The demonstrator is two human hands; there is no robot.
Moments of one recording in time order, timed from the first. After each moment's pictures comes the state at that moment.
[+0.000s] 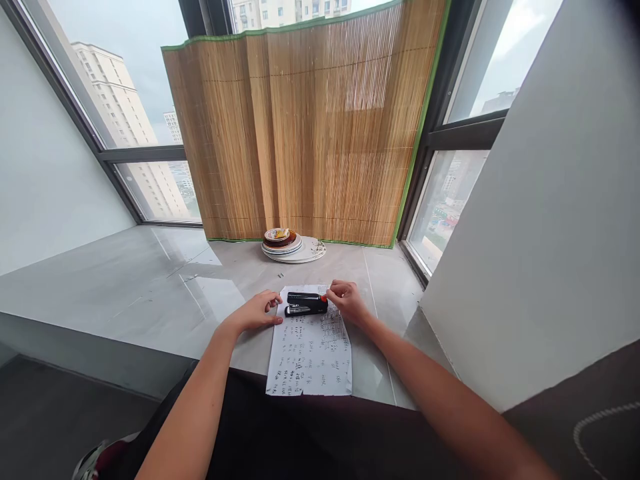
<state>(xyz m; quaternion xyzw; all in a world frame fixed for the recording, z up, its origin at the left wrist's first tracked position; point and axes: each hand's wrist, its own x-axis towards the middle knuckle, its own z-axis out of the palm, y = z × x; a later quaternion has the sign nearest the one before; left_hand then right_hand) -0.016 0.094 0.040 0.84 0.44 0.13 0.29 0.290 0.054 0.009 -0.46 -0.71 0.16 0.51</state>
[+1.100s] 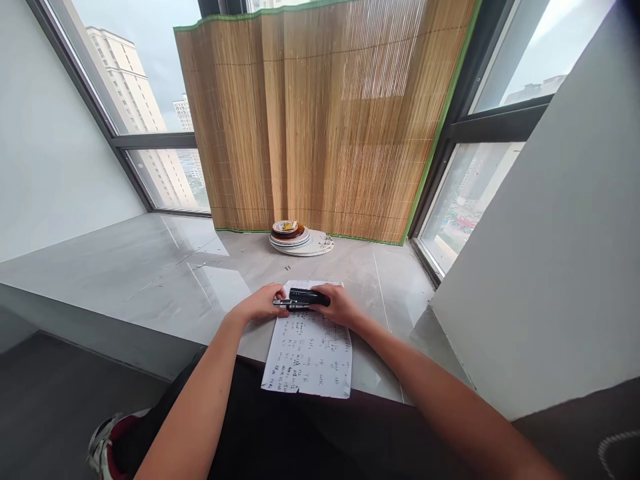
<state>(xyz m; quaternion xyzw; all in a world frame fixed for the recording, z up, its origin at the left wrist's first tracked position) -0.016 0.092 0.042 0.82 0.46 0.13 0.31 0.259 0.047 0.004 -0.41 -0.81 0.14 0.39</state>
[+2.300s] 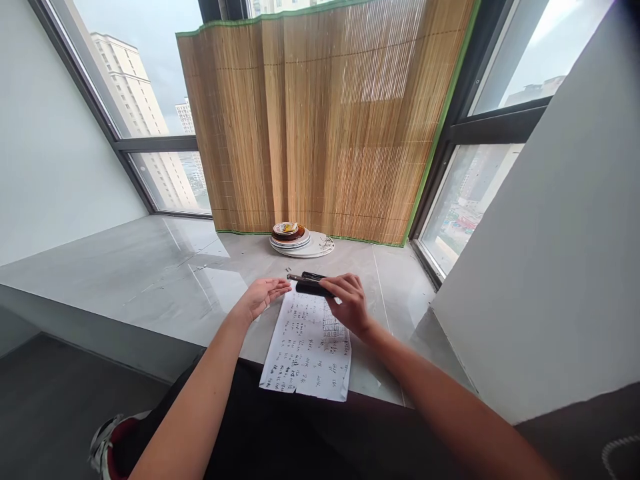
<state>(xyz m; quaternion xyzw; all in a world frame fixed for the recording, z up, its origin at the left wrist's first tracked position) -0.001 0.096 0.043 0.50 0.45 0.41 0.61 0.264 0.028 0.018 -0.41 -0.76 -0.05 0.50</state>
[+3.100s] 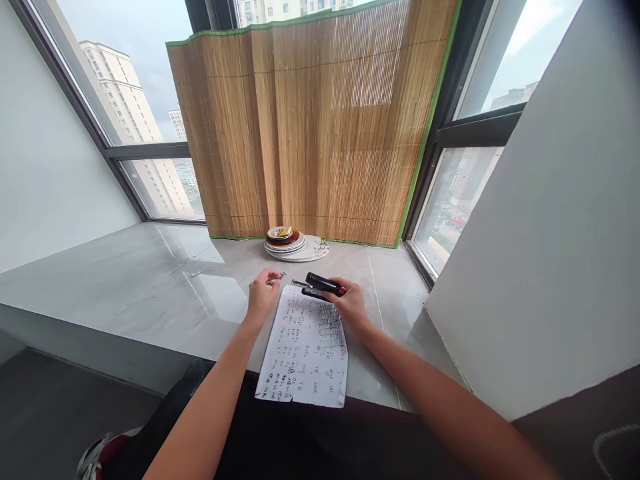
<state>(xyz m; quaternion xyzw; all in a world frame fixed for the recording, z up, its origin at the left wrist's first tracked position) 0.031 0.101 0.034 0.71 0.51 0.46 0.16 0.267 0.040 0.016 -0.54 -0.54 0.24 0.61</state>
